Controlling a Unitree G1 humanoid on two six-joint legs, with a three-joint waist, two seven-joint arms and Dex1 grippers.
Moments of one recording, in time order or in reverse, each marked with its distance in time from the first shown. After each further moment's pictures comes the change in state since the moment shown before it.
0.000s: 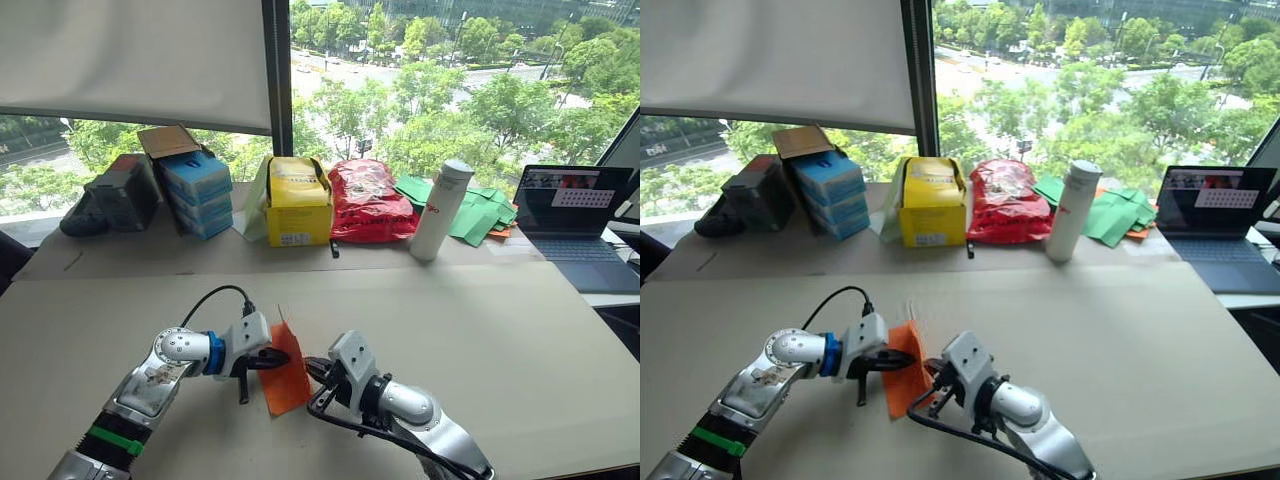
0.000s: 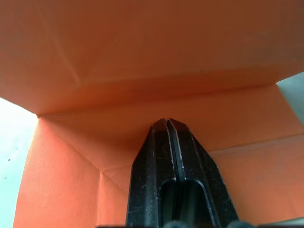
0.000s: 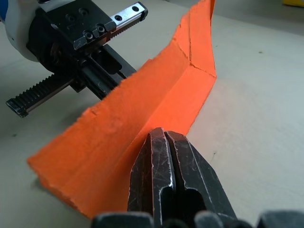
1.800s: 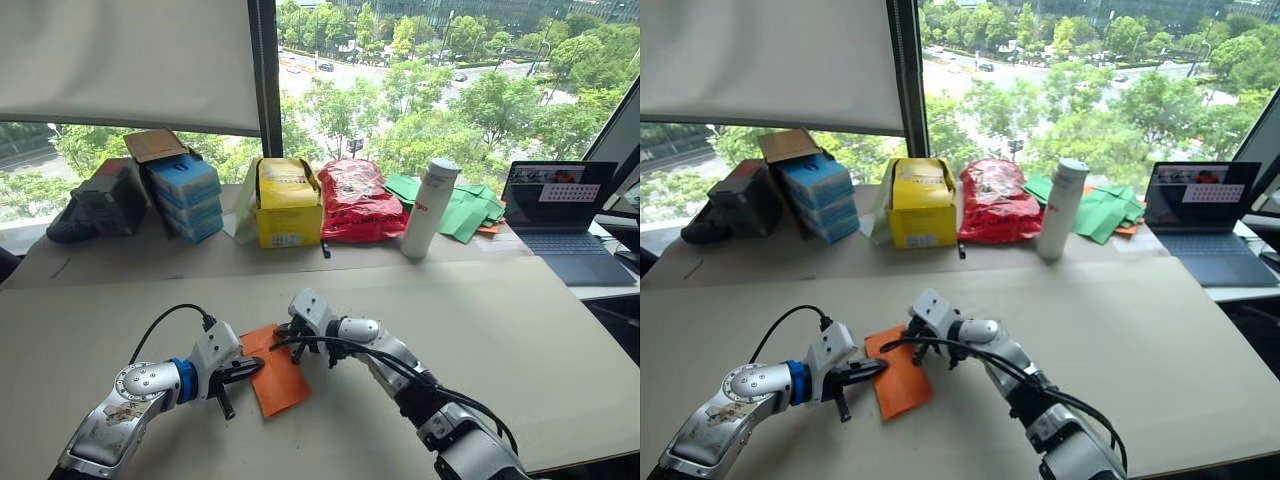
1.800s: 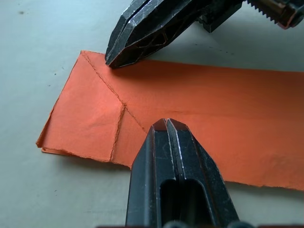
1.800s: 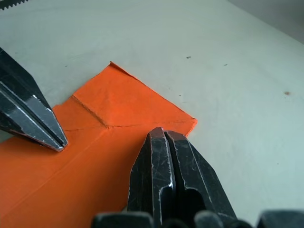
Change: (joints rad) left arm 0.255 0.029 0.165 -0.231 -0.112 0.172 0.216; right arm -0.579 0.150 -0.023 0.798 -0.072 -0.198 0.191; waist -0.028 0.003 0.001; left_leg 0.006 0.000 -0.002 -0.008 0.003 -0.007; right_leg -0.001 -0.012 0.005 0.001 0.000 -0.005
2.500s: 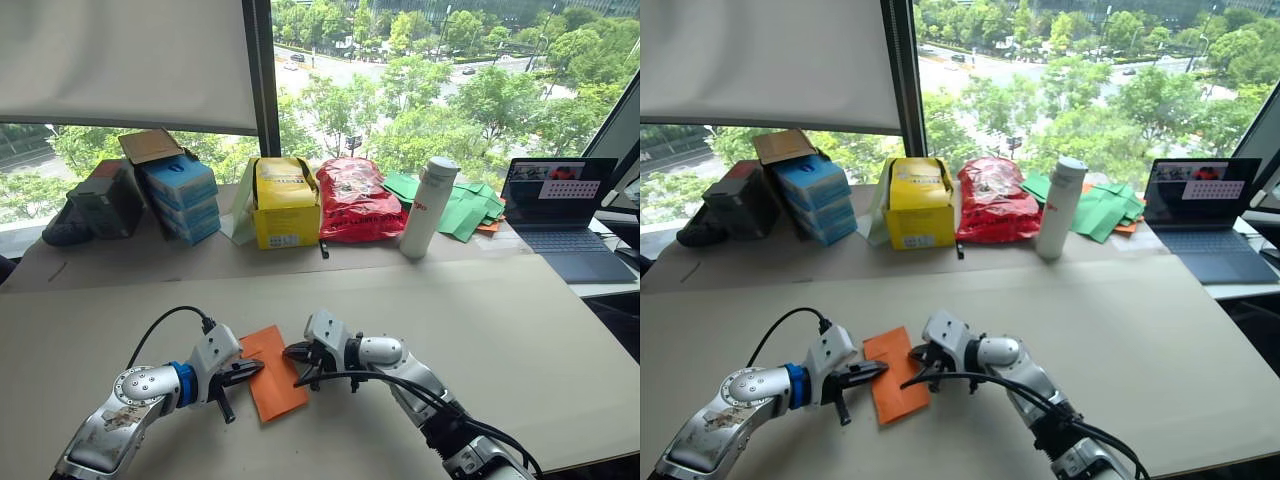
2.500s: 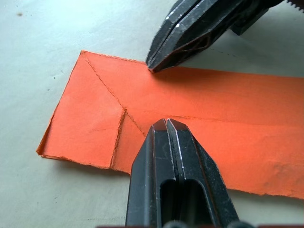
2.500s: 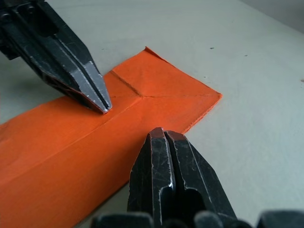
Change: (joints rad) left arm 0.026 0.001 0.004 -0.033 -0.001 0.007 0.019; right arm 0.247 -0.144 0.023 -0.327 -0.022 -0.006 0.146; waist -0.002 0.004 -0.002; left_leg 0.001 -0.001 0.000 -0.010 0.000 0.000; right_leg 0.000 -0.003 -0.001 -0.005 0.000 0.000
